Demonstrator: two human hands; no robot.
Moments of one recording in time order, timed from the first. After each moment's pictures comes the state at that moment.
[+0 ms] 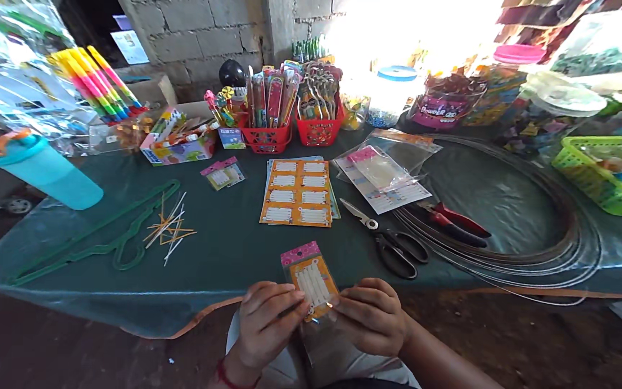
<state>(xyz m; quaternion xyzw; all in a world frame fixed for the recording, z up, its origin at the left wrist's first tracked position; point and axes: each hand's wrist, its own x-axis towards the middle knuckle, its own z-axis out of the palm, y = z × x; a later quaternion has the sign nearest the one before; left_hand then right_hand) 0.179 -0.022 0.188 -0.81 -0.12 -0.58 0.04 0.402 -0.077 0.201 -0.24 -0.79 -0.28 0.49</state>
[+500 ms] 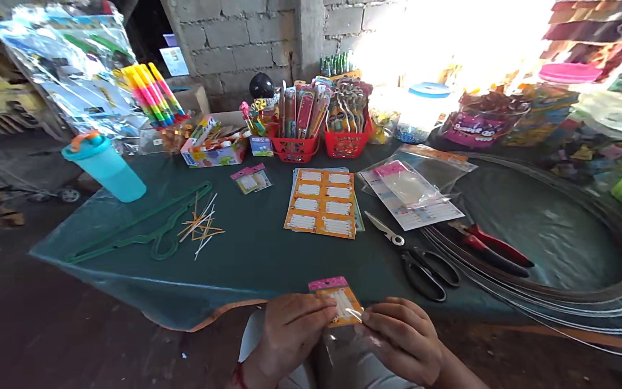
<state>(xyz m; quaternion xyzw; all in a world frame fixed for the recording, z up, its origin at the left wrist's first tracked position) 0.180 -0.030 0.199 -0.81 -0.12 -0.57 -0.05 0.401 -0.081 0.216 -0.23 -0.80 -0.23 0.49</state>
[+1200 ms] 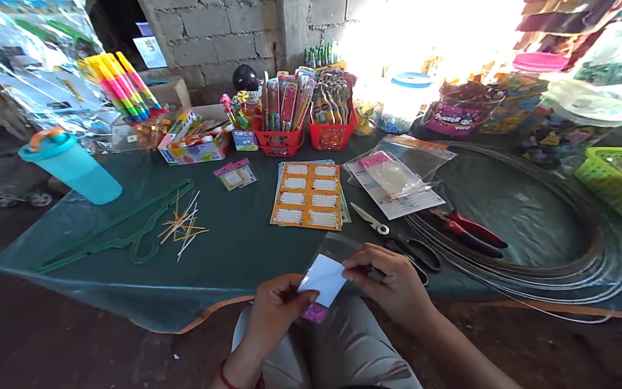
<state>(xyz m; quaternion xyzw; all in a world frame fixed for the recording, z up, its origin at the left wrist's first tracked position) 0.182 -0.037 0.213 -0.64 -0.31 -0.46 -0.53 0.410 -0.066 0.245 -0.41 -0.72 0.16 0.54</state>
